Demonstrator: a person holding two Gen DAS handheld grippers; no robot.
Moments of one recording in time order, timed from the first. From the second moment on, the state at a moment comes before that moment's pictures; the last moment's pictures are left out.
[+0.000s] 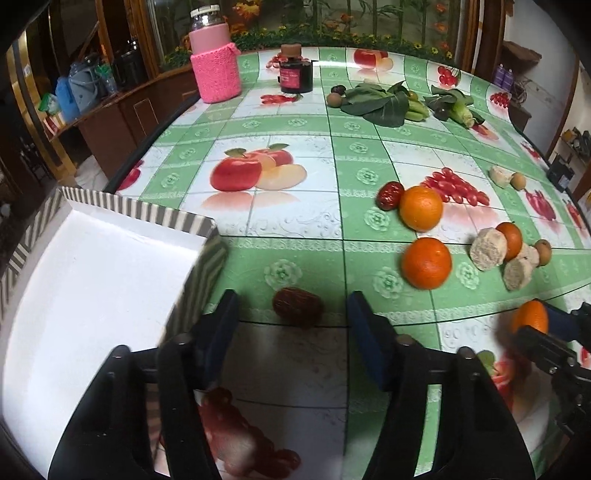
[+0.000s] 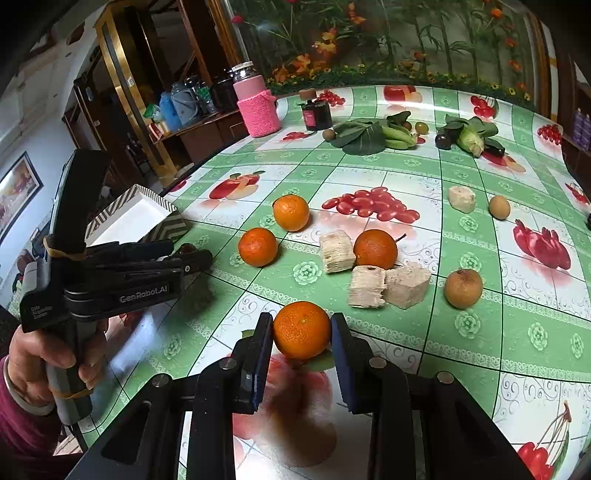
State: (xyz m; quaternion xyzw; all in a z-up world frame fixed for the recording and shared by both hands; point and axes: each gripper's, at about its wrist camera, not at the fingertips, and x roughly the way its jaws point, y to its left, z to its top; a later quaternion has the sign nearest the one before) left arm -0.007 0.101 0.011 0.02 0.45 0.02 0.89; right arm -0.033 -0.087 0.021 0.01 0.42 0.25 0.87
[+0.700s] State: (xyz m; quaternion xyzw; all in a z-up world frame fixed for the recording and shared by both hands) left arm -0.059 0.112 0.055 -0.02 0.43 -0.02 0.90; right arm -0.043 -0.073 0.038 0.02 0.41 0.27 0.87
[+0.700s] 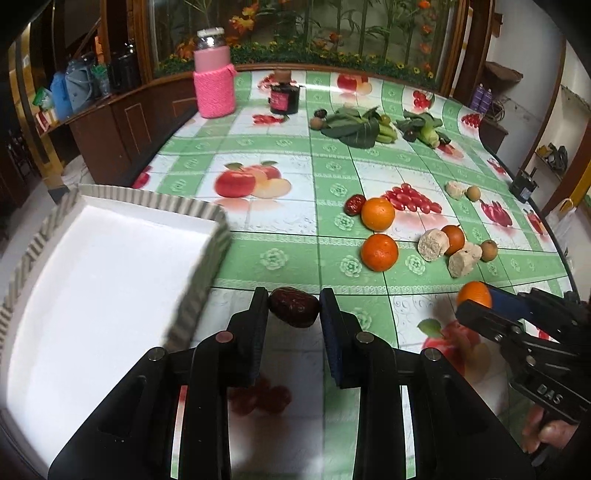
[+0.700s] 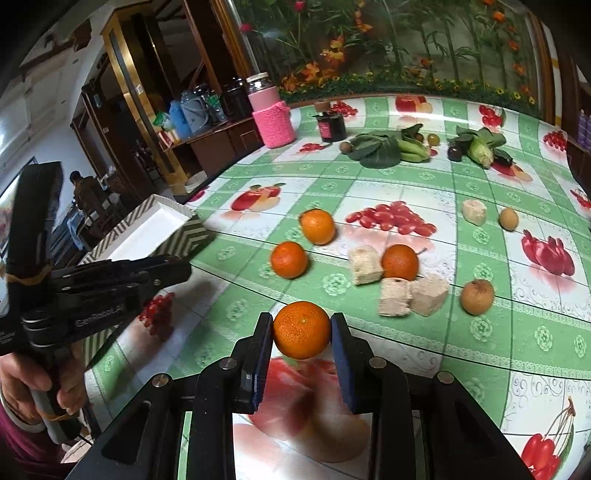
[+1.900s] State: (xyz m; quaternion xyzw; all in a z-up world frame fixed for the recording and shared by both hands) left arm -0.043 0.176 0.053 -0.10 0.42 0.06 0.90; right arm -0.027 -0.026 0.052 0.00 0.40 0.33 0.85
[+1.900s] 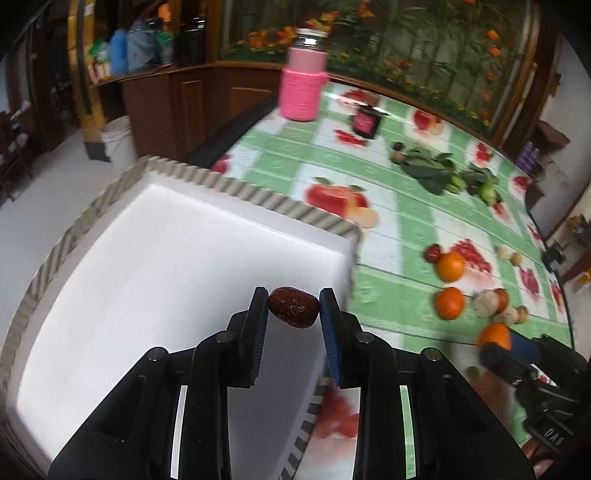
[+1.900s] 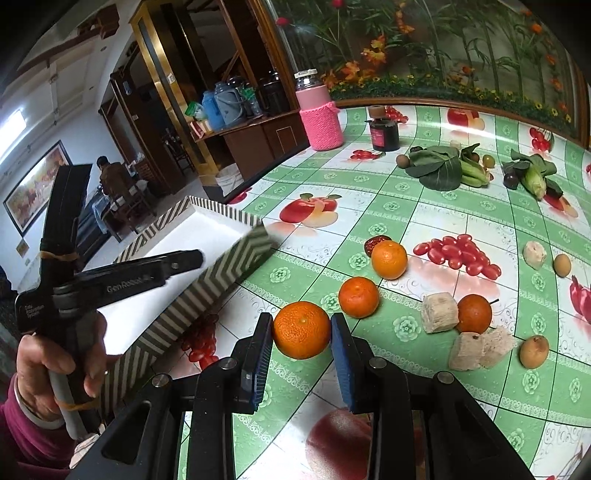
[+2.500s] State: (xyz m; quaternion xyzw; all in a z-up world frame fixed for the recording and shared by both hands) left arm -0.050 0.240 0.074 -0.08 0.44 0.10 0.89; right arm 0.009 0.090 0.062 -0.05 0.40 0.41 0.82
